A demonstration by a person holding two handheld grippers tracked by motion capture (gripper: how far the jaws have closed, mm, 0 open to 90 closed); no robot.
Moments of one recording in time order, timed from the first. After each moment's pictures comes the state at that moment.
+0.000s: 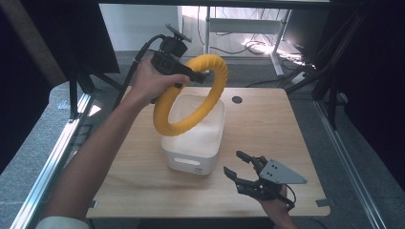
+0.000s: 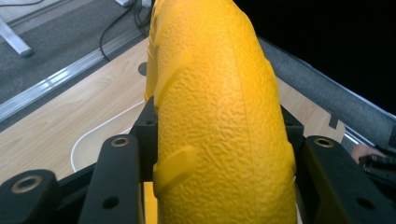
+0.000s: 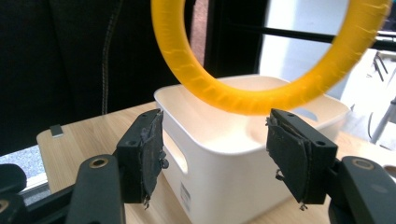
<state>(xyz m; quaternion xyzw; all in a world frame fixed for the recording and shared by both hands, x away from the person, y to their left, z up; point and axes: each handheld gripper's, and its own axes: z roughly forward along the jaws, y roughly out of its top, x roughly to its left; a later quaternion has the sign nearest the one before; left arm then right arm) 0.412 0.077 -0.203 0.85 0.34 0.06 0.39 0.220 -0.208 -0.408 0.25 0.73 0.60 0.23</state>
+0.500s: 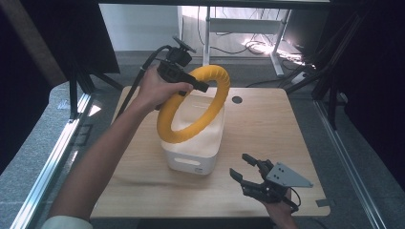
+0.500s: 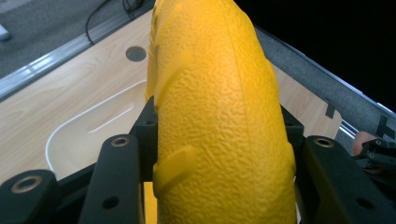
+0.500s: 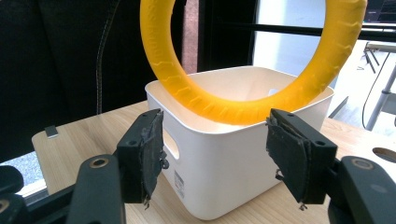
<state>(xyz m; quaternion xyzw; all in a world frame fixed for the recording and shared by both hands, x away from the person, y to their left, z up) 0.421 0.069 -0.232 0.86 0.34 0.03 0.38 0.217 -0.222 -0.419 0.27 0.72 0.60 0.23</state>
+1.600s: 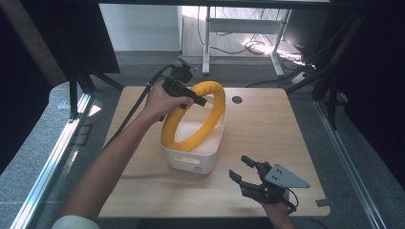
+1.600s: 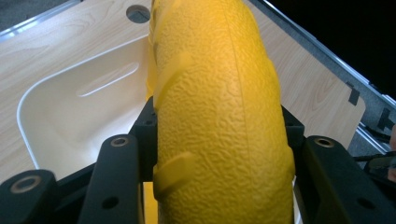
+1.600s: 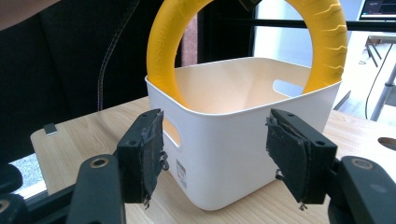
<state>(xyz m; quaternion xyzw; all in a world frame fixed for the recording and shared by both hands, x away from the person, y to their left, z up) 0.441 0.067 -0.296 0.86 0.37 0.01 0.35 0.219 -0.223 -0.434 0.28 0.71 0.60 0.22</state>
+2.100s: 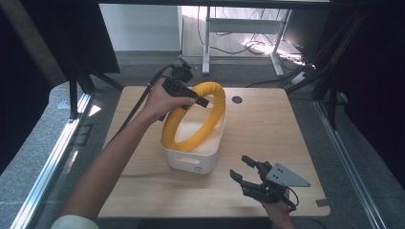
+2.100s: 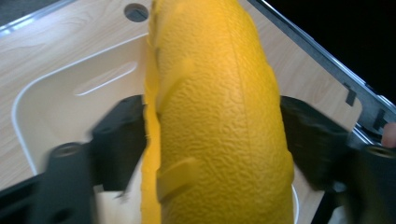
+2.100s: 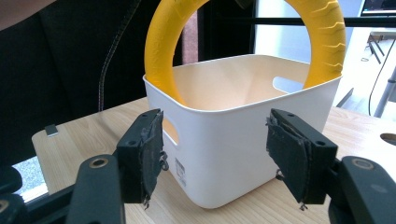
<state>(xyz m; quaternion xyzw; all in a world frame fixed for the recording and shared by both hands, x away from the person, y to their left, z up) 0.443 0.068 -0.293 0.86 0.37 0.00 0.35 0.223 -0.226 -0.438 0.28 0.71 0.61 0.21</state>
